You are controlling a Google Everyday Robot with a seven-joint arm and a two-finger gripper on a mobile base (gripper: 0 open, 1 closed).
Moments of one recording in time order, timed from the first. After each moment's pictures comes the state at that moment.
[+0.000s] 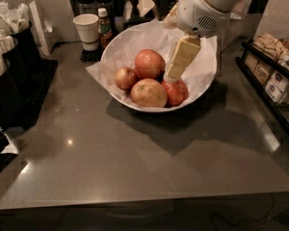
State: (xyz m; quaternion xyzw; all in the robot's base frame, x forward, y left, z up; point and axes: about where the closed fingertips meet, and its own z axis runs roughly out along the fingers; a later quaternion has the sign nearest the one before) arm 0.557 -0.067 0.975 -0.69 0.67 0.03 0.26
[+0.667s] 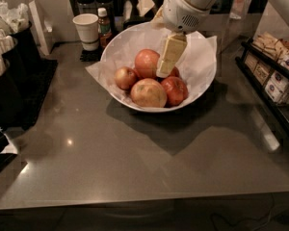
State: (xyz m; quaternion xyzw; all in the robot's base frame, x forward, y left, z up) arm 0.598 -0.050 0.957 -0.73 0.64 0.03 0.24
